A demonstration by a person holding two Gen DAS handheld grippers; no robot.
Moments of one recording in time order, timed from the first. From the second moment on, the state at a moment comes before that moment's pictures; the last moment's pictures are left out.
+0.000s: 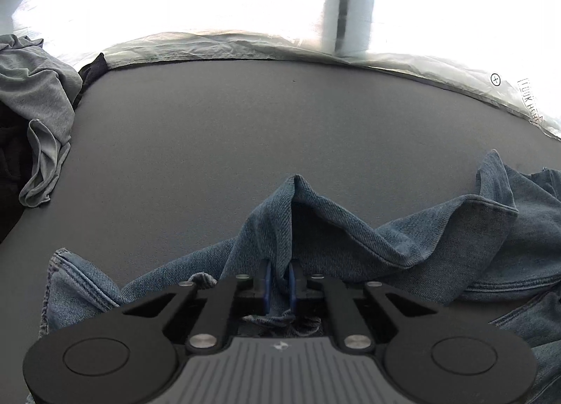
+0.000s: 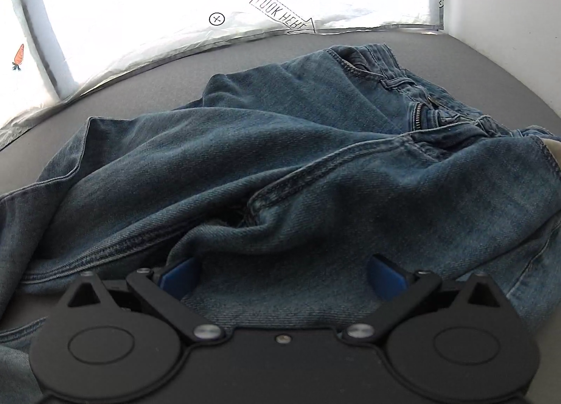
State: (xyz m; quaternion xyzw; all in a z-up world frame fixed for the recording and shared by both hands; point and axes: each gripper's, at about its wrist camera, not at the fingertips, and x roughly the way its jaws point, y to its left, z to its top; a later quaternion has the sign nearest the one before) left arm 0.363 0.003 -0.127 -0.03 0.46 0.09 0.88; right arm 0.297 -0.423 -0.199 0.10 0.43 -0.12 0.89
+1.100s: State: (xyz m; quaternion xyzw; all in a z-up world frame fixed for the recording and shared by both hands) left arm 0.563 0.247 -0.130 -0.04 0.41 0.18 0.90; right arm 0.355 -0.328 -0.161 0.06 0.41 -0.32 0.85
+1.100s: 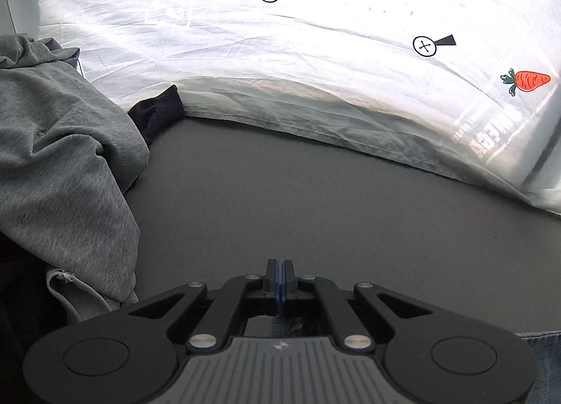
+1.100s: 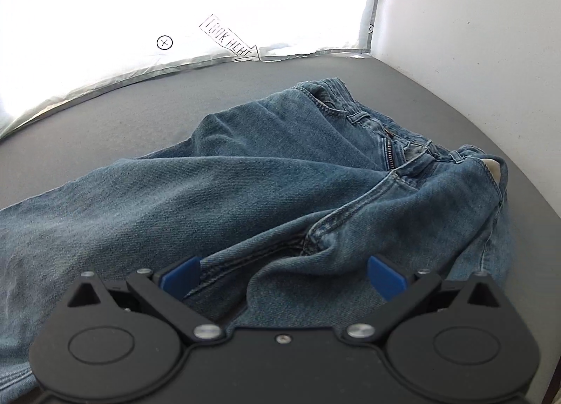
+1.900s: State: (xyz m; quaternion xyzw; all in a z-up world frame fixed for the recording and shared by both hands) left arm 0.492 0.268 -0.180 -0.03 0.48 0.13 0.87; right arm 0.421 -0.291 -0.149 0.01 0.40 -0.26 0.88
